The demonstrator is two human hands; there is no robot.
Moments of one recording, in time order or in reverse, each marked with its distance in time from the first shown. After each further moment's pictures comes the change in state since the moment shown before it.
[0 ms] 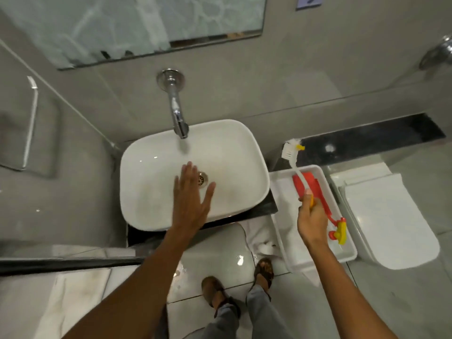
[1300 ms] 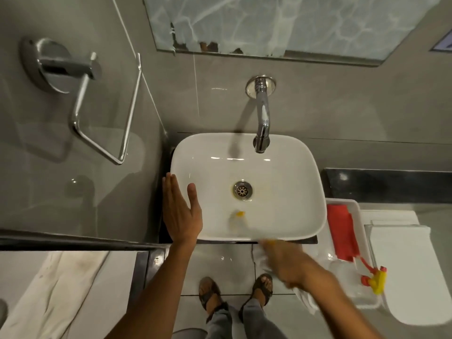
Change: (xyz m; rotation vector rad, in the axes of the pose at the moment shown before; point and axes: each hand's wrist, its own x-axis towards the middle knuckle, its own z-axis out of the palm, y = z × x) left_hand -0.007 -0.127 -0.036 -0.287 0.340 -0.609; right_hand -0.122 -0.174 0.095 -1.105 -1.069 -0.285
